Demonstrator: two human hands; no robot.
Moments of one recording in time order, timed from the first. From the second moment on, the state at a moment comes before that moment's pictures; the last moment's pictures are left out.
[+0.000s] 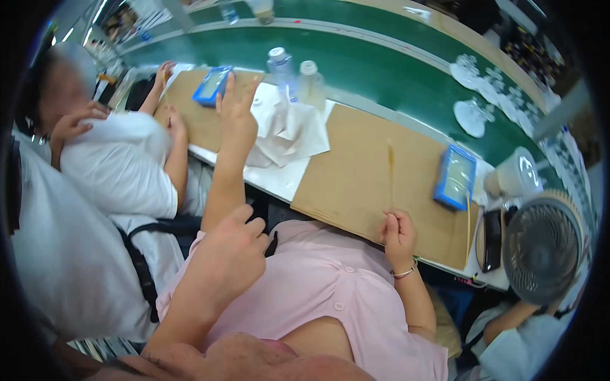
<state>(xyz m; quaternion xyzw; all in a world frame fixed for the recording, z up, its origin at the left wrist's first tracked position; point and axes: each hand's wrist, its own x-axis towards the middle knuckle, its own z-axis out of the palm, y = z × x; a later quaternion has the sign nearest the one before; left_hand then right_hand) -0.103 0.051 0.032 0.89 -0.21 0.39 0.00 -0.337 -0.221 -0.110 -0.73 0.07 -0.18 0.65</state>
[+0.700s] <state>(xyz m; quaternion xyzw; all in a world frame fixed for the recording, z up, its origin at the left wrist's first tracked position) -0.169 -0.034 -0.011 0.48 -0.33 -0.15 0.80 -0.321 -0.203 -0.077 -0.83 -0.01 -0.29 0.49</state>
